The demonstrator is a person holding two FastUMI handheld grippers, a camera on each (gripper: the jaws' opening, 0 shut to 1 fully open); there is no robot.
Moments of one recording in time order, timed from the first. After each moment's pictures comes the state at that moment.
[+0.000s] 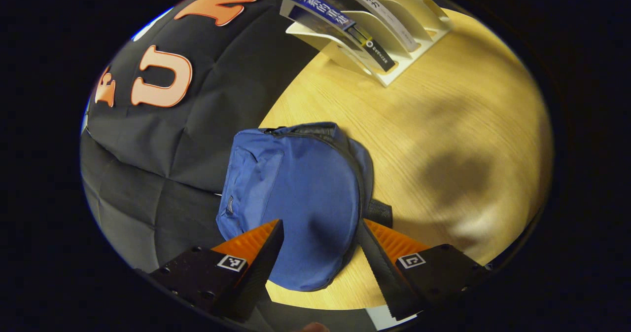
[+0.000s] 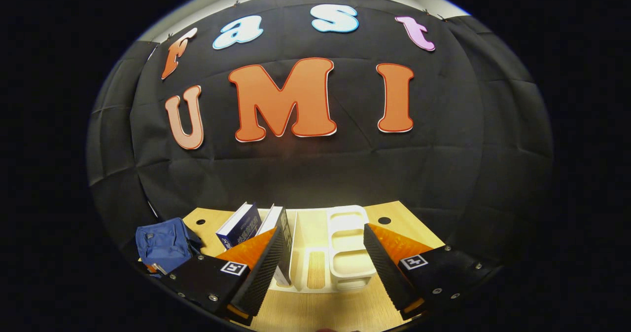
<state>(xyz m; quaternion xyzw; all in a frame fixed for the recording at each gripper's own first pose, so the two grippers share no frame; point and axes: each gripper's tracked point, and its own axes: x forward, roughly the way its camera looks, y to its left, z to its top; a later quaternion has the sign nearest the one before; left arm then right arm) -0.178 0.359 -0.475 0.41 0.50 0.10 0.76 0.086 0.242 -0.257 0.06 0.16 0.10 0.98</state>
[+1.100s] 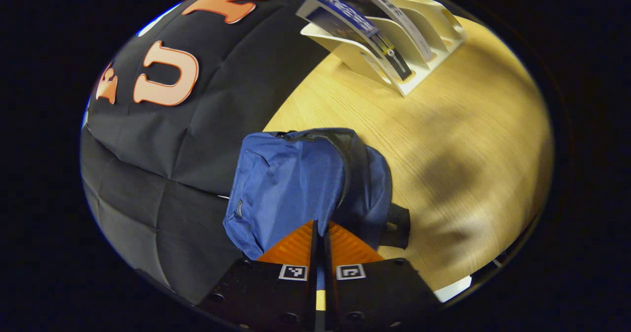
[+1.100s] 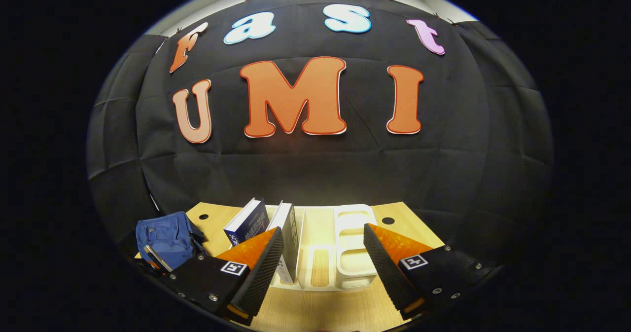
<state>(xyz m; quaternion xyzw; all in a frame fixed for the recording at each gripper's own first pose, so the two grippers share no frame) -0.145 0.374 -0.433 0.39 0.48 0.10 0.78 0.079 0.263 -0.252 0.04 0.16 0.13 0.98</state>
